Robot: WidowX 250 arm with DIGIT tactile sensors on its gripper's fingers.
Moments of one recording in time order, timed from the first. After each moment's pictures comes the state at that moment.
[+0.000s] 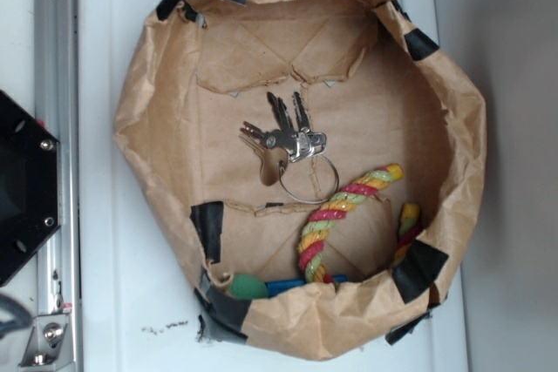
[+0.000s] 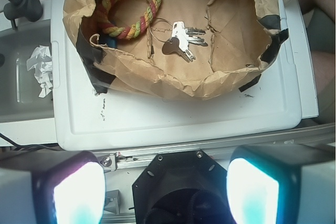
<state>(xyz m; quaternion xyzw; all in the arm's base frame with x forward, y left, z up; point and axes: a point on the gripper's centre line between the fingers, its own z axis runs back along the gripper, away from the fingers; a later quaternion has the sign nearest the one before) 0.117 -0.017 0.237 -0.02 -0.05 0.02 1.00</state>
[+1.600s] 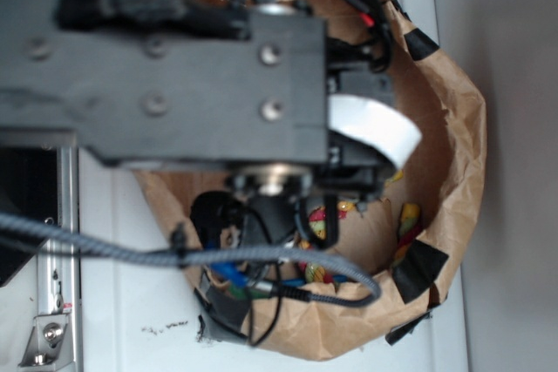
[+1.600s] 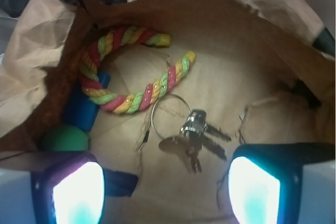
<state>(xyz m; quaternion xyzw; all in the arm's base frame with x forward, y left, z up) 0.257 -0.019 0.148 0.00 -0.06 -0.18 0.98</state>
